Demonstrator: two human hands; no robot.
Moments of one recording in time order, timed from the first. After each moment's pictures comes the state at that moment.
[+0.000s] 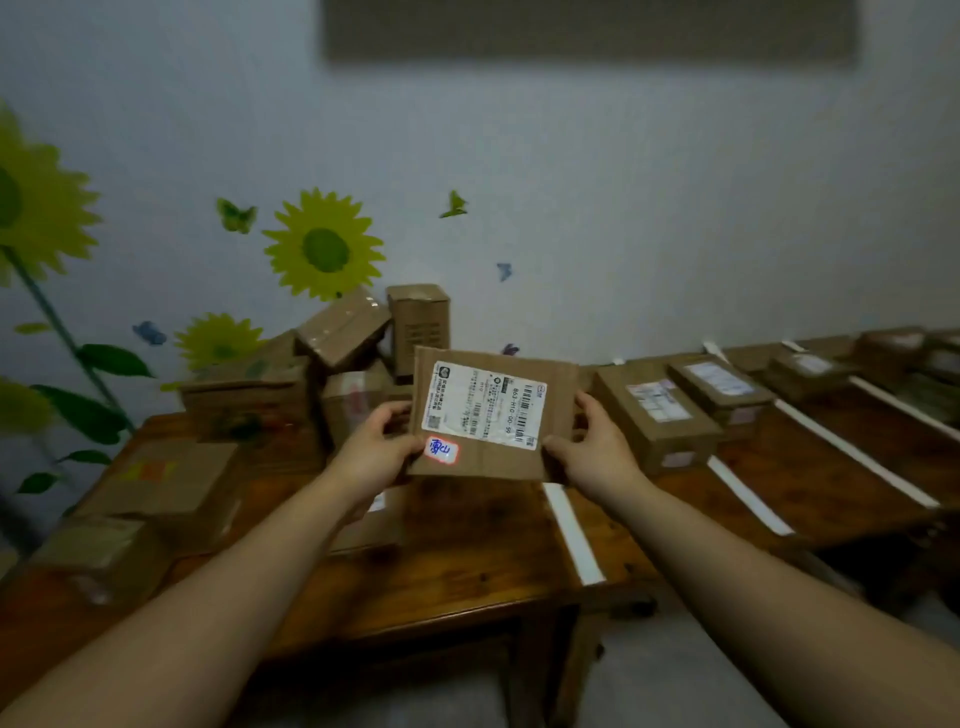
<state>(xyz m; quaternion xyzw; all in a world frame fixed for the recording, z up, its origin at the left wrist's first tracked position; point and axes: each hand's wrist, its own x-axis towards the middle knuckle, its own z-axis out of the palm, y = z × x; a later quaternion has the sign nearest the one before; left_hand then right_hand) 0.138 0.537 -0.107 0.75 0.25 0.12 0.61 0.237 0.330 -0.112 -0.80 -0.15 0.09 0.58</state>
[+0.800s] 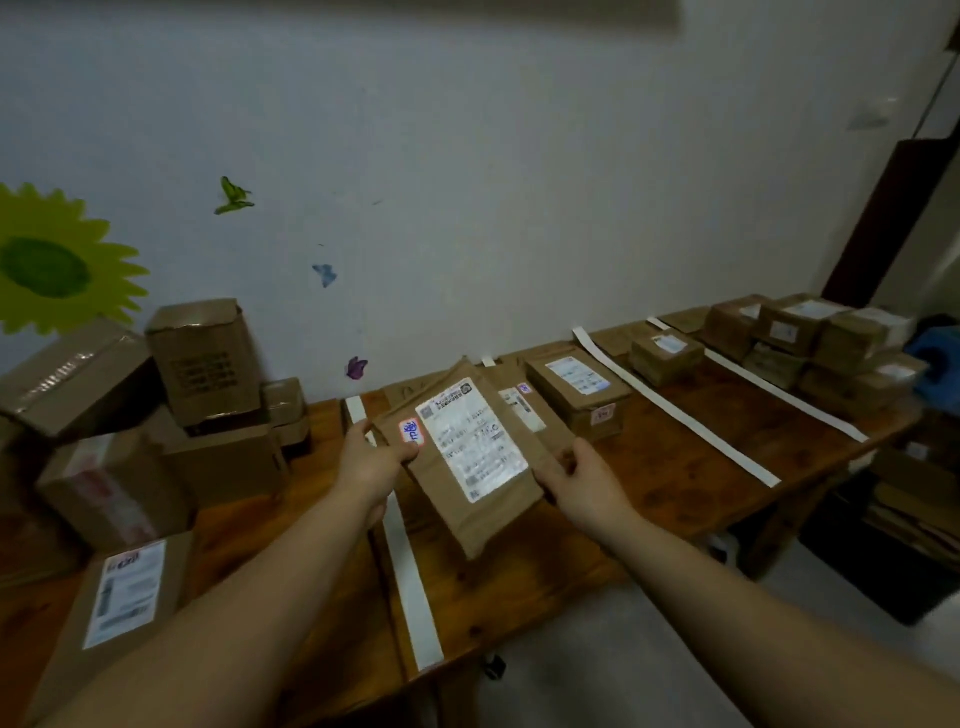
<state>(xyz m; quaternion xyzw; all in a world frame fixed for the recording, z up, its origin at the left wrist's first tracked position) 0.375 0.388 -0.157 0.67 0.29 0.11 0.68 0.408 0.164 -0.165 -0.86 -0.04 0.10 0.49</state>
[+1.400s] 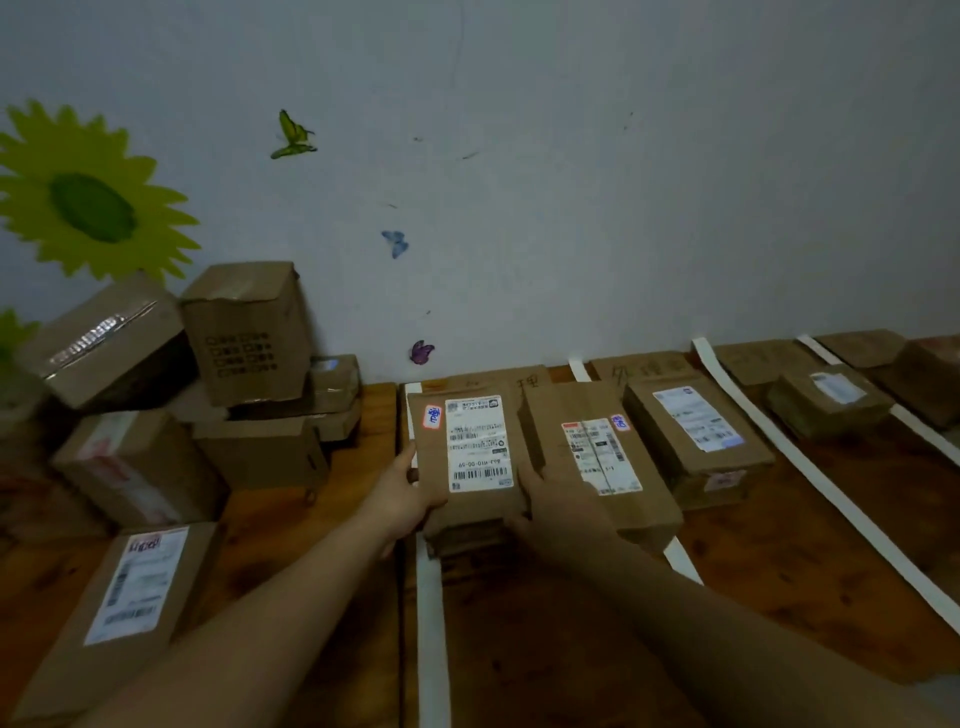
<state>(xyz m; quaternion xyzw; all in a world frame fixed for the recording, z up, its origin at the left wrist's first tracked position) 0.469 0.456 -0.219 0.73 0.31 0.02 0.61 0.550 0.281 -0.226 -0.93 -0.32 0.14 0.12</state>
